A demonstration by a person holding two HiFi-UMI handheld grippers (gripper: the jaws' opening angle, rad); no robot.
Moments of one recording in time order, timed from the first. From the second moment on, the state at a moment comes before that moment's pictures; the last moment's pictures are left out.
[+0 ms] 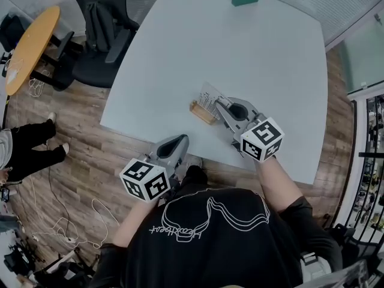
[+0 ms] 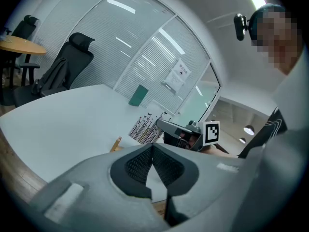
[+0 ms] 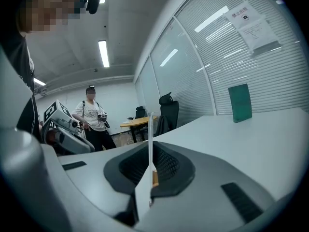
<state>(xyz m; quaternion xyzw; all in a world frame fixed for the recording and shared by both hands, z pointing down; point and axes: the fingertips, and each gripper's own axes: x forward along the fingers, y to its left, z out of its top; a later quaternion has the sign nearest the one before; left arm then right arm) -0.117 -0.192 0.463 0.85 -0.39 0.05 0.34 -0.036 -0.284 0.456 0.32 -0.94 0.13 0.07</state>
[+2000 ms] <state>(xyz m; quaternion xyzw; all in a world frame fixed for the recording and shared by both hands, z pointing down) -0.143 -0.182 0.501 0.82 -0.43 0.05 0.37 -0.045 -0.272 0.530 0.32 -0.93 0.15 0.12</state>
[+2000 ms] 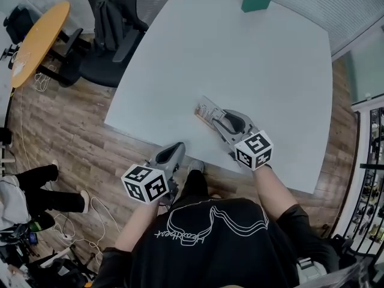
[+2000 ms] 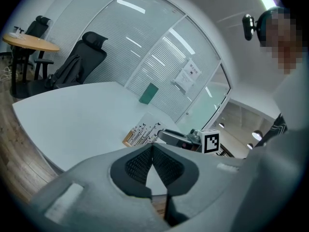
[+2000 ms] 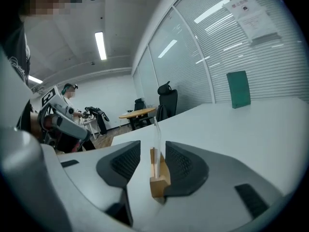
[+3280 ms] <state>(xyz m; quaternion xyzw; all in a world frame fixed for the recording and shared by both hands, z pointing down) -0.011 -0.007 0.323 0.91 -0.37 -0.01 0.19 0.046 -0.002 0.342 0.17 -0.96 0.22 -0.04</state>
